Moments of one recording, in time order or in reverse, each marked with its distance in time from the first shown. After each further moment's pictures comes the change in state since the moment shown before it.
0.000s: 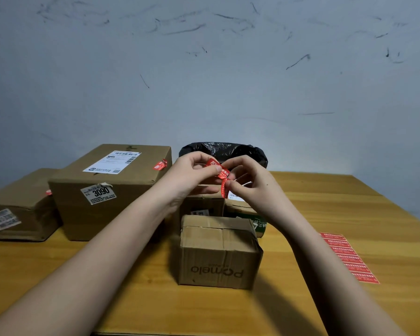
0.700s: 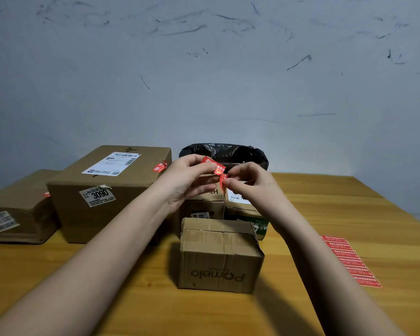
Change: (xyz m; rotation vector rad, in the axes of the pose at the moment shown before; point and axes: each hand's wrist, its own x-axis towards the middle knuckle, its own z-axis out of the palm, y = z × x) left_hand 0.009 0.000 -0.003 -0.249 0.023 -0.133; right_hand 0.009 0.014 0.001 0.080 0.054 0.197
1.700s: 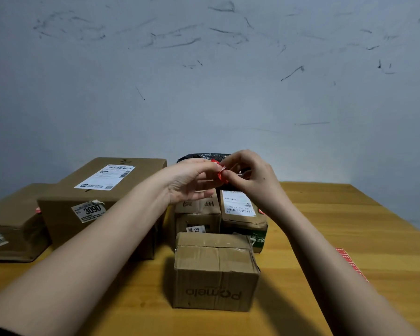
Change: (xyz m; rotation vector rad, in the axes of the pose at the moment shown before) left_hand 0.030 0.023 0.009 0.141 -0.134 -0.199; right_hand 0.033 -0.005 -0.013 -0.160 0.057 -0.339
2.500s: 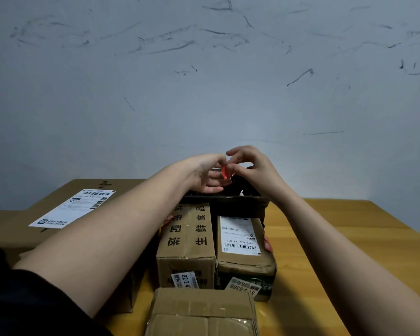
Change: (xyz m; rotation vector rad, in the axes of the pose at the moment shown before) left_hand 0.137 0.036 0.007 0.151 0.082 -0.195; right_hand 0.105 0.106 -0.010 0.098 -0.025 0.063
